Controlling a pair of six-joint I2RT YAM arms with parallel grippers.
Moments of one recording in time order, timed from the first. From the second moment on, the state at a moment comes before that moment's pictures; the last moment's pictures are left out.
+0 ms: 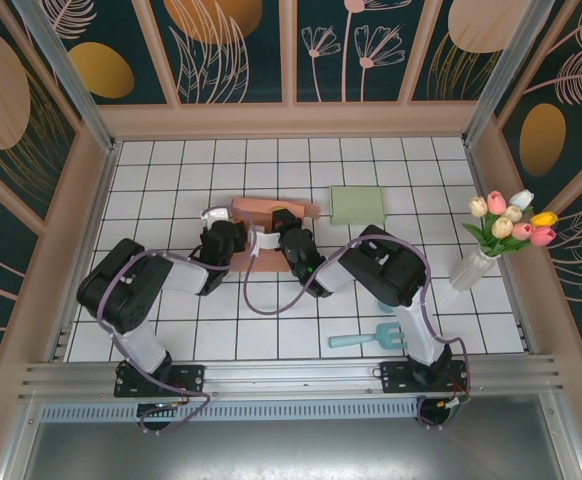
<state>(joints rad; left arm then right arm) -0.52 1.70 0.53 0.67 -0.44 -0.41 0.90 2.13 0.91 1.11 0.50 -1.38</state>
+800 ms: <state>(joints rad) -0.50 1.81 0.55 0.80 -0.43 -0.34 0.90 2.13 0.92 1.11 0.50 -1.38</state>
